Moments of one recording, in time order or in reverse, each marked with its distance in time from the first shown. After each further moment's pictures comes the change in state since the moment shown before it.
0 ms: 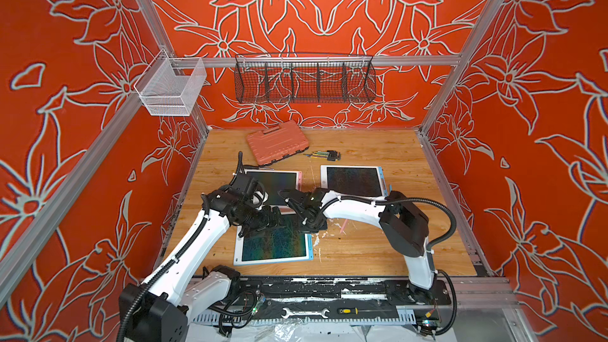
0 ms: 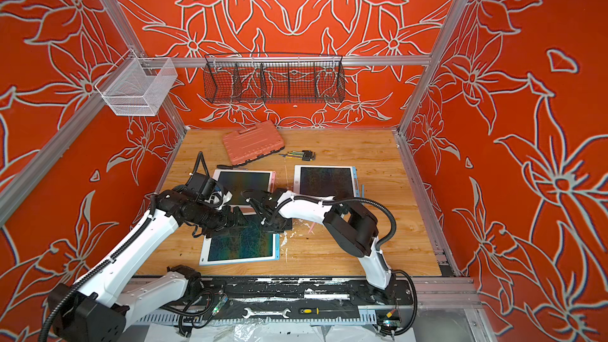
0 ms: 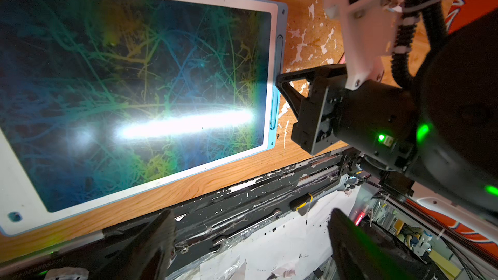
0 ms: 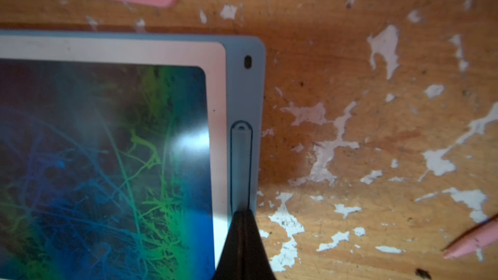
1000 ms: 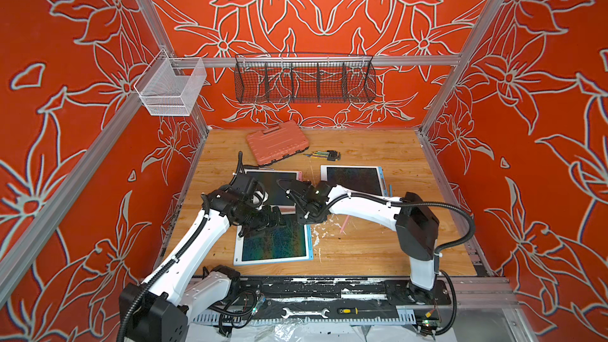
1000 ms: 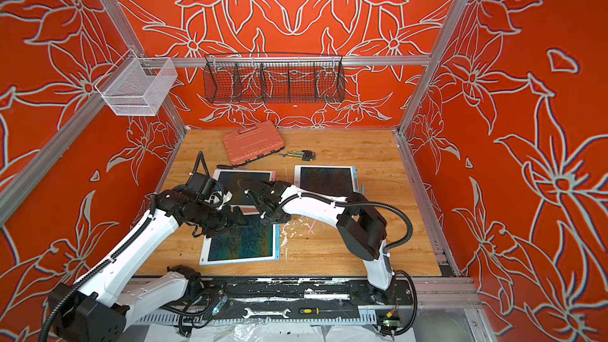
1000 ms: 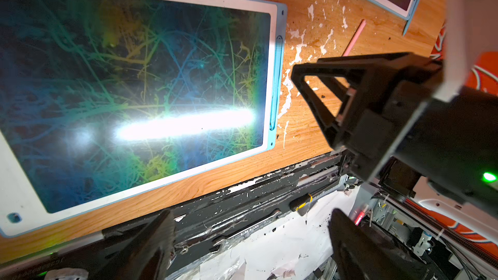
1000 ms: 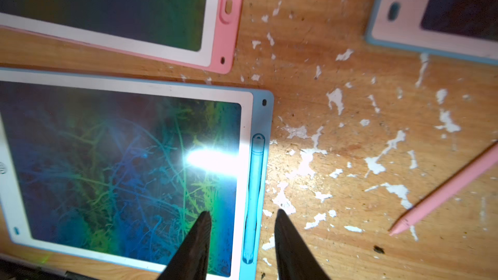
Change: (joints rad) left arm 0.001 0.004 0.006 0.003 0.001 0.000; right arm -0.009 -0.107 0.068 -0.037 0.102 -0.043
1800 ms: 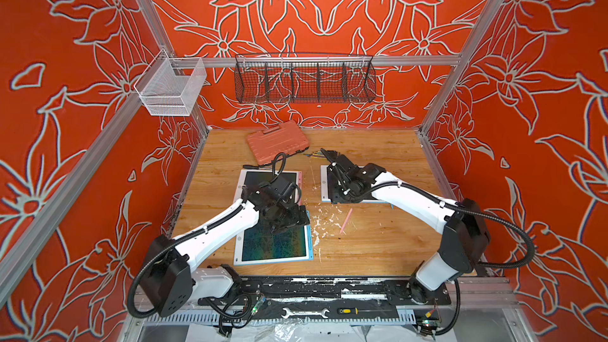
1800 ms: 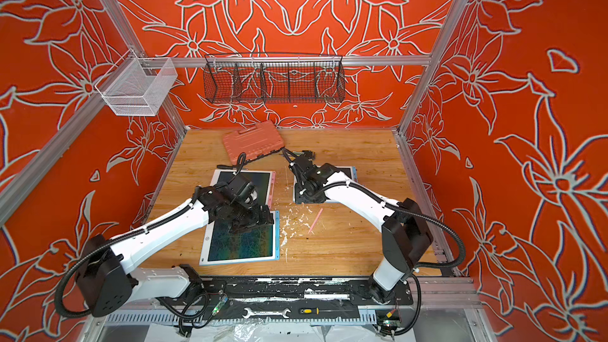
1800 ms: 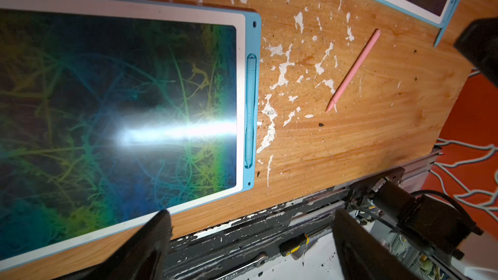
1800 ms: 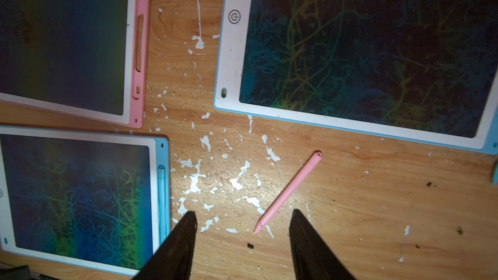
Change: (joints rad) left arm -0.384 0.272 0.061 0.288 -0.219 -0.371; right arm -0.323 -0.315 -0.235 0.017 -0.034 -0.302
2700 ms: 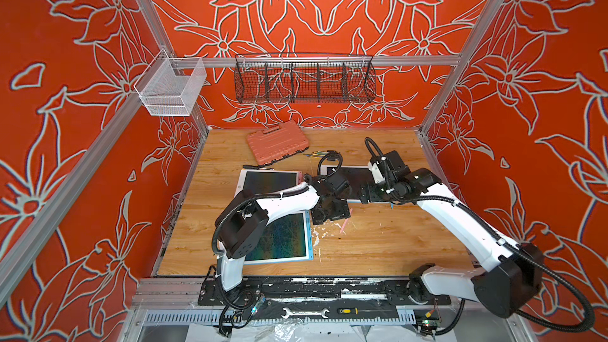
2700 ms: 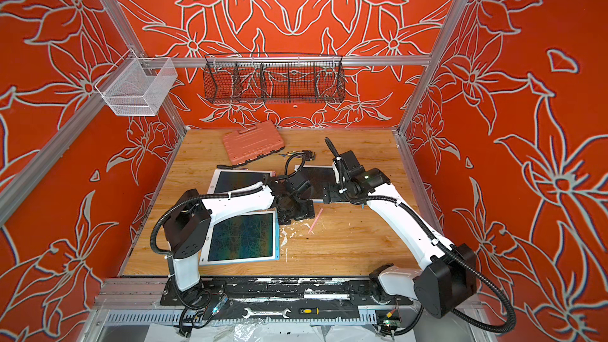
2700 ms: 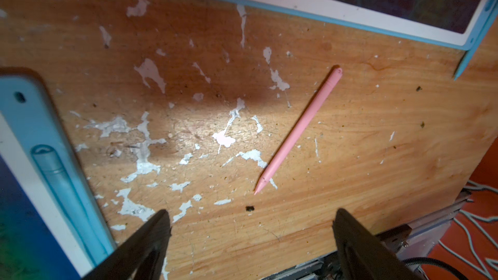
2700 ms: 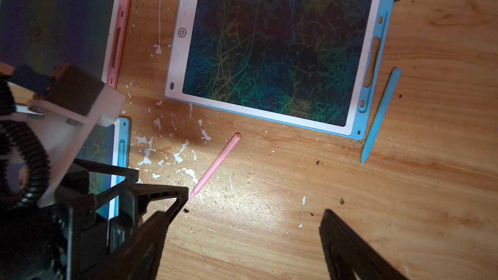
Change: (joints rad) left arm -0.208 0.584 0.456 0.071 -0.101 -0.152; right arm -0.269 -0.341 -0.174 -0.053 -0.103 -0.290
